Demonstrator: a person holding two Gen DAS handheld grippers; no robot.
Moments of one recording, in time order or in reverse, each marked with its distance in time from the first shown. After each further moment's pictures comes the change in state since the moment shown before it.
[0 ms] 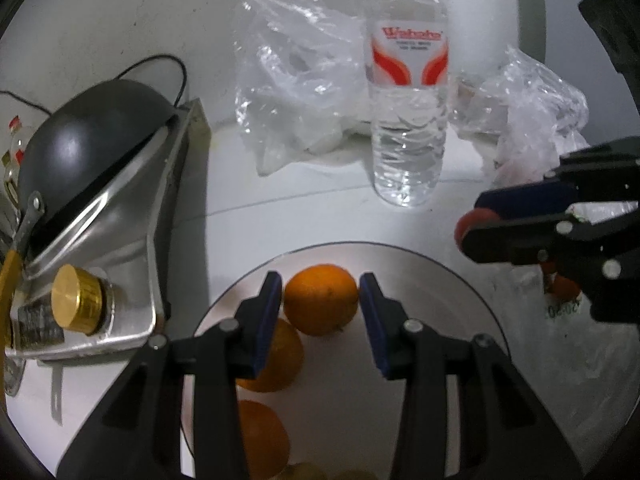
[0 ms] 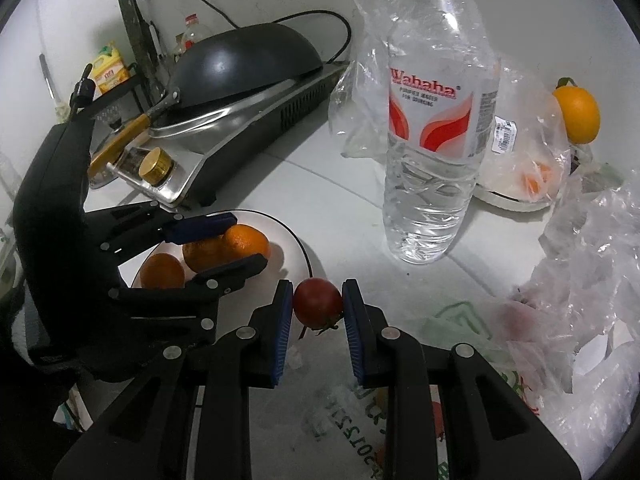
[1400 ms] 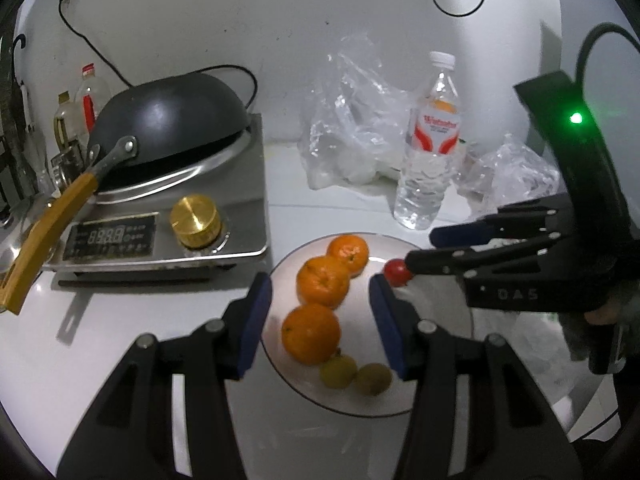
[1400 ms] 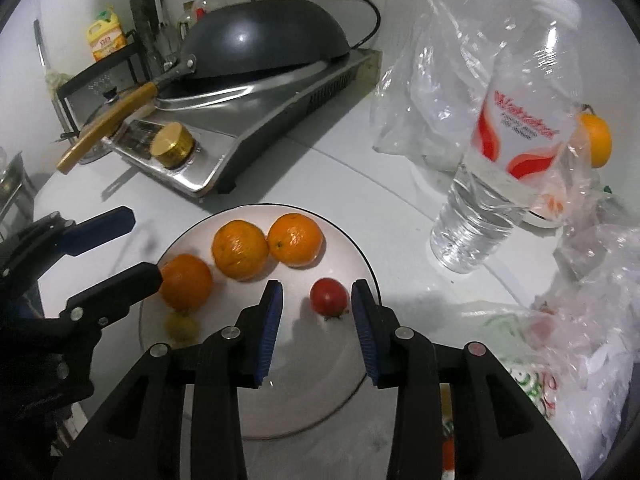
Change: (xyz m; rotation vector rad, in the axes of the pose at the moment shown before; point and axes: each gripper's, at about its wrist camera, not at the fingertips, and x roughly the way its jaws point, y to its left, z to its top) left arm -0.102 0.043 -0.052 -0.213 -0.152 -0.017; right arm 0.008 0.057 0.009 -0.058 0.058 -0.086
